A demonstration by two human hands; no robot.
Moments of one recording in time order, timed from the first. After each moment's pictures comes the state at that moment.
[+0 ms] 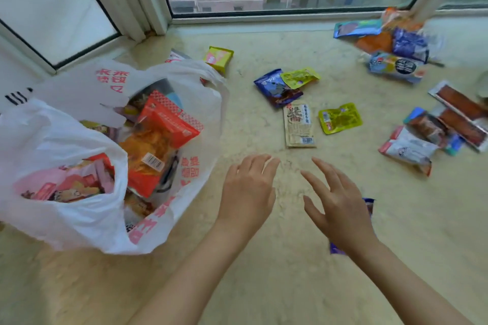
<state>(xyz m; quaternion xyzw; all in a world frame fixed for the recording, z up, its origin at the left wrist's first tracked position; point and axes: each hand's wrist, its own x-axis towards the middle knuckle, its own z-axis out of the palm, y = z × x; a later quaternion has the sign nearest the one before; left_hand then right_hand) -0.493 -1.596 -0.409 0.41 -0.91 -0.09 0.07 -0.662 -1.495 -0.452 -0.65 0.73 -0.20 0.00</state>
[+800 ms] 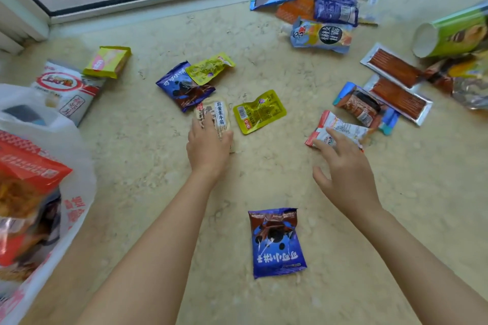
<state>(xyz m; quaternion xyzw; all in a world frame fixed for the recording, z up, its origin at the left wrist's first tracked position) -0.687 -1.671 -0.506 0.62 -0.73 -0.27 0.03 -0.862 -1.475 -0.495 -0.53 0.83 -0.16 0.03</state>
